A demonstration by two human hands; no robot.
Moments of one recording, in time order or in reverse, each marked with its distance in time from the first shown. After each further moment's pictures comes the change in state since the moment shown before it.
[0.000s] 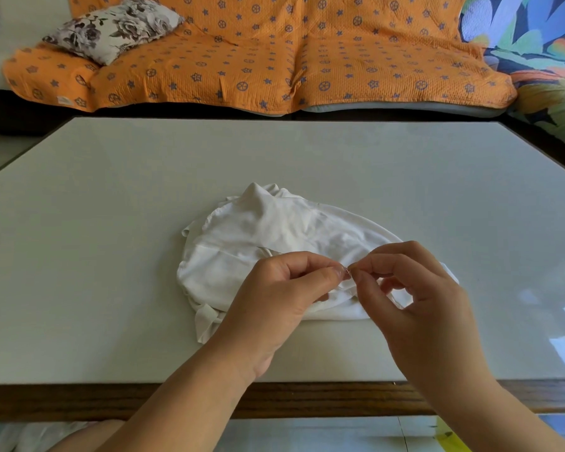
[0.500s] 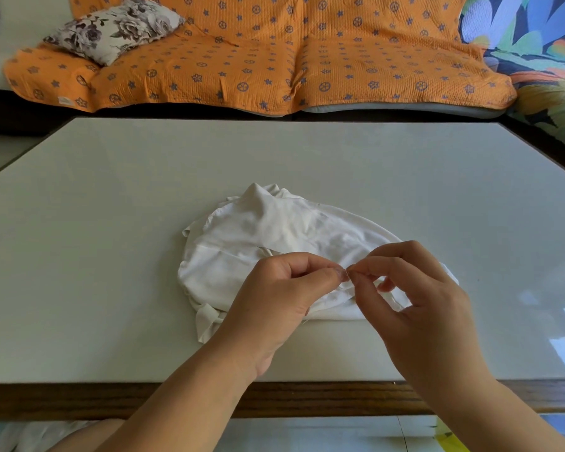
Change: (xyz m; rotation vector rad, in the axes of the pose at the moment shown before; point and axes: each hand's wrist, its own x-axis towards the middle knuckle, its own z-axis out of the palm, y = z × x) left_hand -0.002 0.004 0.001 0.037 0.043 -0.021; right_hand -0.003 0.008 0.002 -0.125 0.020 -0.089
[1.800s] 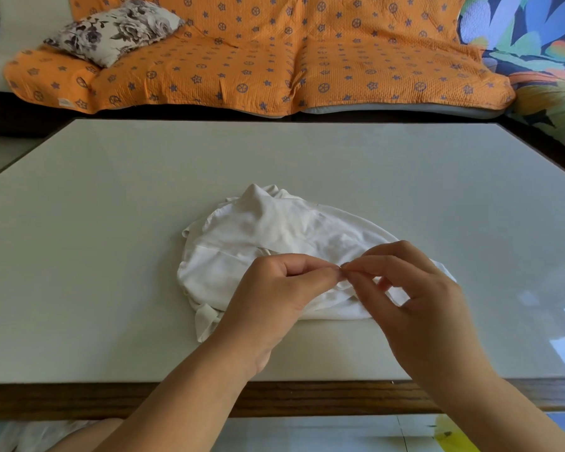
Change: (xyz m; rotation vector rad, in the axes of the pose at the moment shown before) left_hand -0.001 0.006 0.002 0.053 0.051 -0.035; right_hand 0.004 0.002 -0.006 0.107 -0.103 0.104
